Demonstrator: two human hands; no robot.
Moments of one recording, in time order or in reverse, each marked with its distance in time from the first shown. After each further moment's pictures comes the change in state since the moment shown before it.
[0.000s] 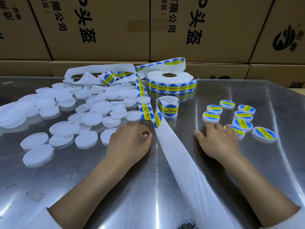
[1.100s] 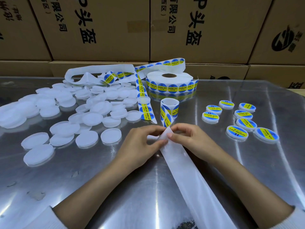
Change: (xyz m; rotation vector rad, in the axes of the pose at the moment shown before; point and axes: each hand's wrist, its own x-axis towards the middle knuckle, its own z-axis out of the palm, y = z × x) left_hand -0.005 0.010 0.006 -0.570 -0.137 0.181; right_hand -0.021 -0.031 -0.006 1.008 -0.270 -0.539
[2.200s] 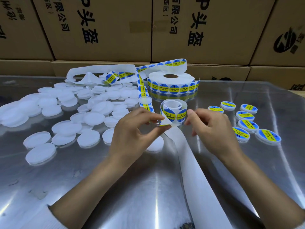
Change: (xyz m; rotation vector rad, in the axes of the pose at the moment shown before) left_hand 0.000 0.021 -0.016 0.082 0.377 0.254; right_hand -0.004 -0.014 -0.017 -0.402 0.510 -0.140
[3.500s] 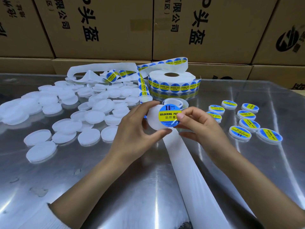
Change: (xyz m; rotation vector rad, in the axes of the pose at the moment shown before) left_hand 0.002 -0.009 0.003 0.045 -0.054 -0.081; right_hand -0.007 -0.020 0.008 0.722 -0.280 0.279
